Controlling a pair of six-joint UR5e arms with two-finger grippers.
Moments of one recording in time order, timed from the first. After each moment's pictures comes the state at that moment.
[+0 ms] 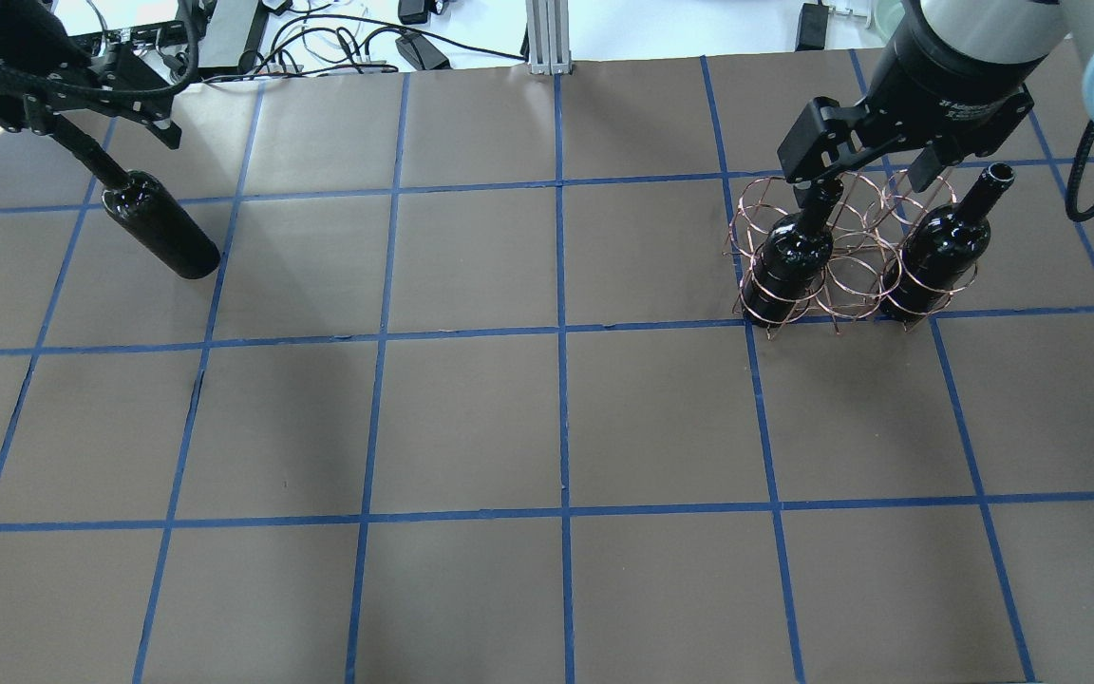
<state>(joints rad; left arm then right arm) -1.26 -1.71 -1.42 -1.48 1.47 0.32 1.55 -1.64 1.57 -1.60 -1.55 -0.13</state>
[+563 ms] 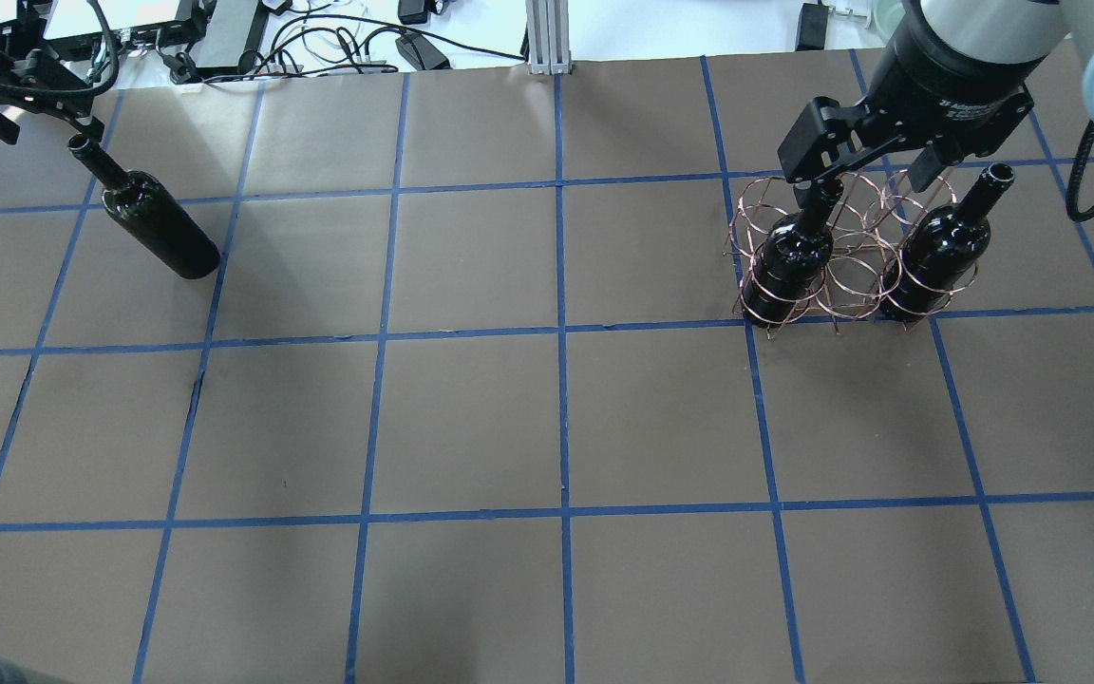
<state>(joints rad) -1.15 -1.86 -1.36 -1.35 1.50 0.48 1.55 -1.64 1.57 -1.60 -1.55 -0.13</state>
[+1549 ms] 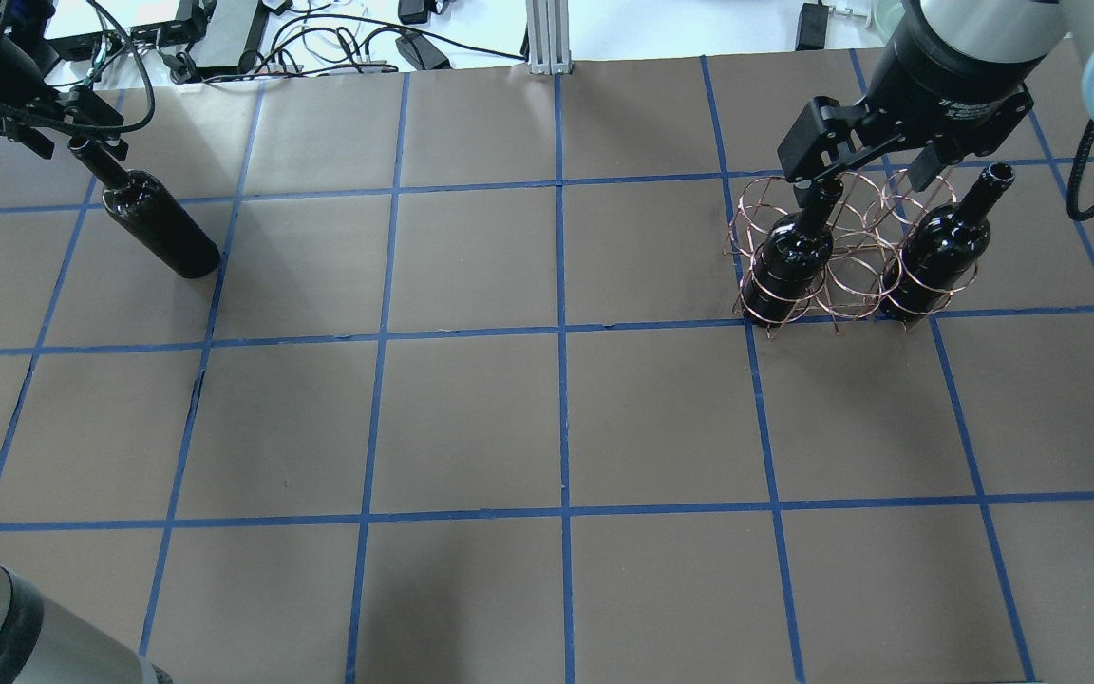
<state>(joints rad) -1.14 -1.99 -1.36 -1.23 1.52 0.50 1.55 -1.64 1.57 -1.60 -1.55 -0.13</state>
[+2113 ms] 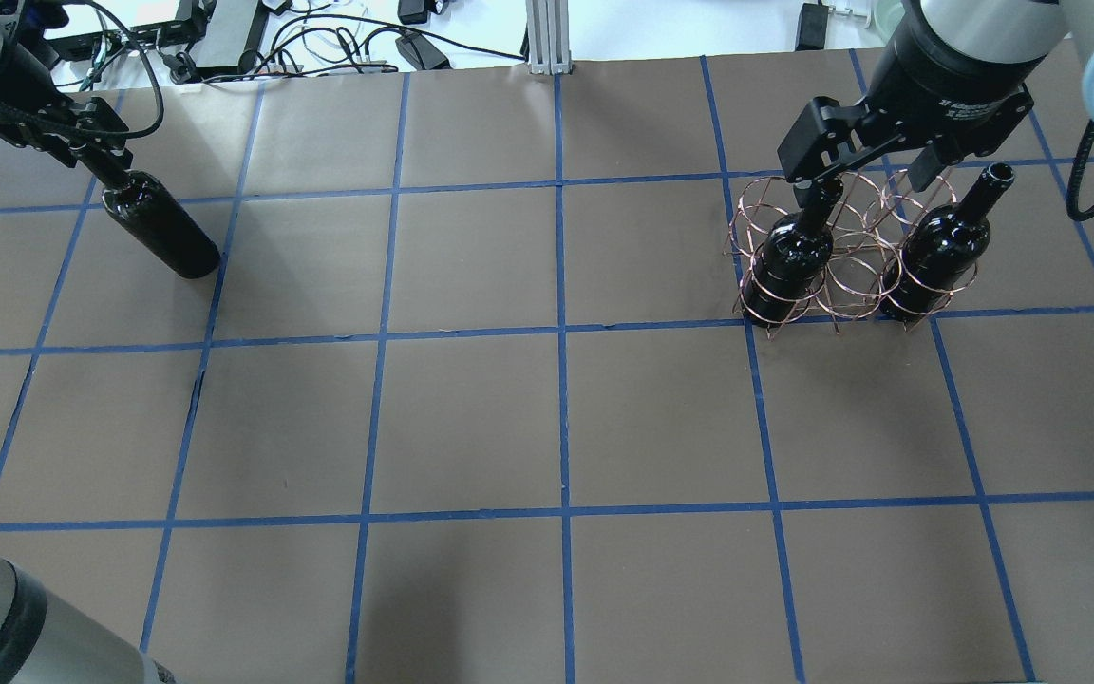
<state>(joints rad) -1.15 -2.00 -1.36 -1.23 1.52 0.51 1.55 -1.64 1.57 -1.60 -1.55 -0.13</state>
